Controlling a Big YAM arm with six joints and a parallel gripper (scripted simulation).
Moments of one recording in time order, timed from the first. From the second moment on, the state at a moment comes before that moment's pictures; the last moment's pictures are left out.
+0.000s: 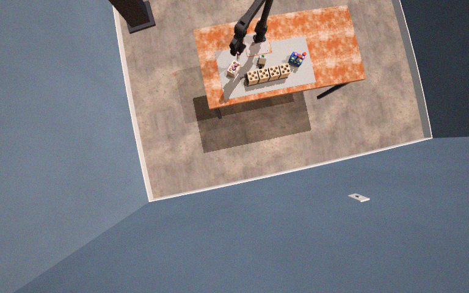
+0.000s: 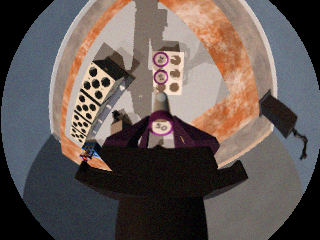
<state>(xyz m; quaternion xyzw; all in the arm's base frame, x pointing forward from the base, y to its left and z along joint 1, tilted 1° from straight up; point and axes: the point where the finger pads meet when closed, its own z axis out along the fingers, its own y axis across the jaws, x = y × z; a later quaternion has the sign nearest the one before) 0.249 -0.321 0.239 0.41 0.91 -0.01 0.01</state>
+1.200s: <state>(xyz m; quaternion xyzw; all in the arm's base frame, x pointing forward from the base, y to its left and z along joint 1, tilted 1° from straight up) 0.319 -0.155 0.254 0.07 1.00 0.00 0.00</state>
